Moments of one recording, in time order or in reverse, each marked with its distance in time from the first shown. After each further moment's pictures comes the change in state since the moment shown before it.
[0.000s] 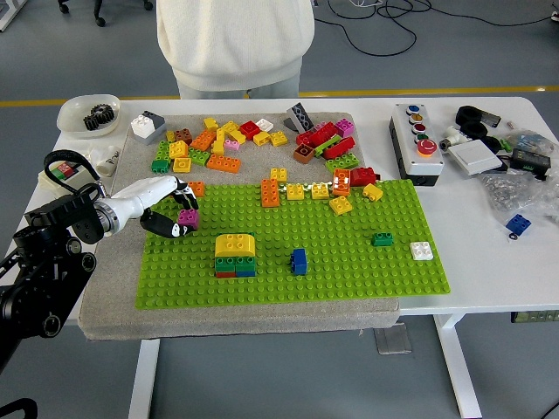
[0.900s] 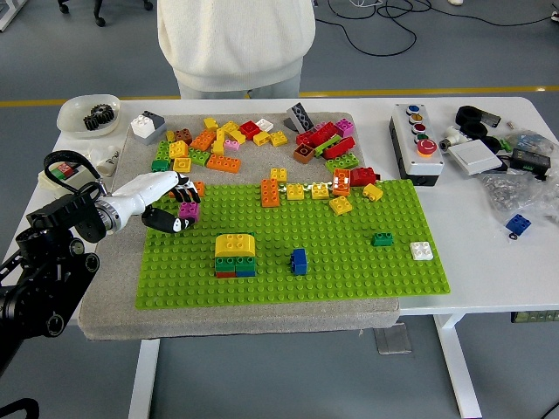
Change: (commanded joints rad) left arm -0.005 -0.003 0.008 0.009 0.000 0.069 -0.015; right arm 0.001 0.001 0.004 0.000 0.000 -0.001 -0.001
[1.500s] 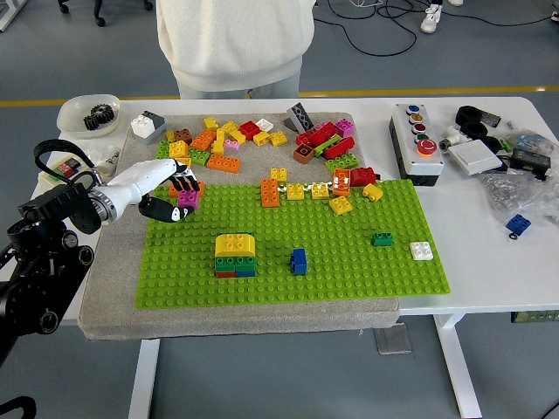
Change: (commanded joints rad) left arm 0.011 0.010 -0.036 -0.099 0.000 -0.032 0.013; right arm -0.004 -0.001 0.006 0.000 0.000 0.000 -0.002
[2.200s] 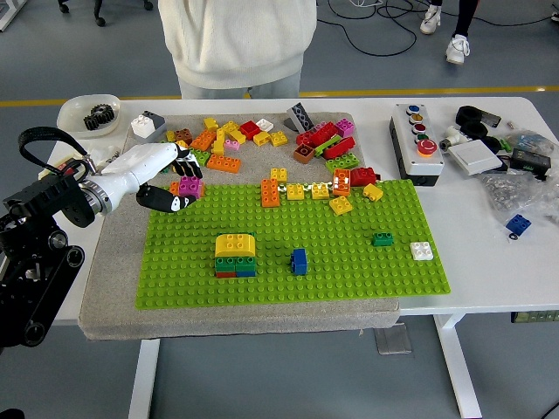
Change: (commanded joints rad) left arm 0.062 0.024 -0.023 -0.219 0.000 -0.046 0.043; right arm -0.007 -0.002 0.006 0.000 0.000 0.000 -0.003
